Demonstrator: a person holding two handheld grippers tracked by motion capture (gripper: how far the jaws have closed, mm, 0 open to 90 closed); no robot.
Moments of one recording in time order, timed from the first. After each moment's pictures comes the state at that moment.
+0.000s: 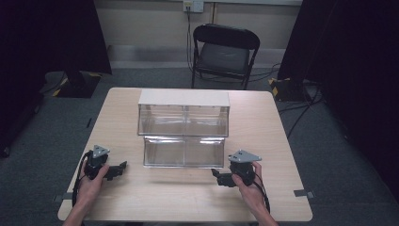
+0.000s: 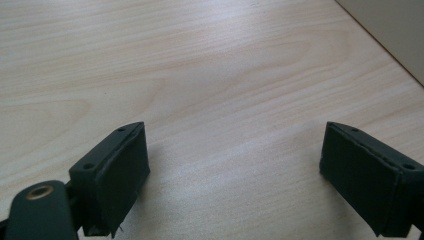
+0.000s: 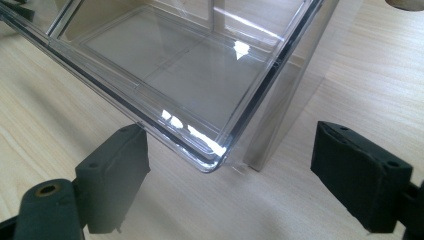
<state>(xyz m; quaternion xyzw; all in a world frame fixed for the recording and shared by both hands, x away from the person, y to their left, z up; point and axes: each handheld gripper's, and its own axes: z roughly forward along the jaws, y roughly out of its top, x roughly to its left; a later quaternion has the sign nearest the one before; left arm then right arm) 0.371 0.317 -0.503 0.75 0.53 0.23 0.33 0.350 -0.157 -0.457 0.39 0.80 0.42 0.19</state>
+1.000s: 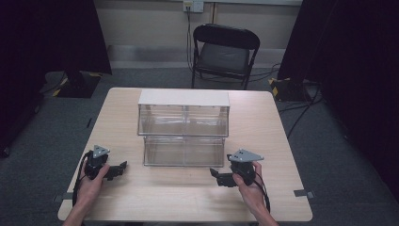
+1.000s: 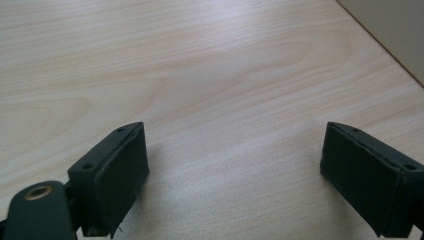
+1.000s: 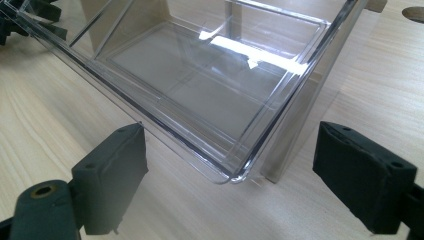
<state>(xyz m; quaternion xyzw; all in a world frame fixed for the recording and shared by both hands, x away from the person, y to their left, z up) 0.371 0.316 -0.503 0.74 0.54 0.23 0.33 0.347 -0.156 -0.447 0.38 0.79 0.45 0.17</state>
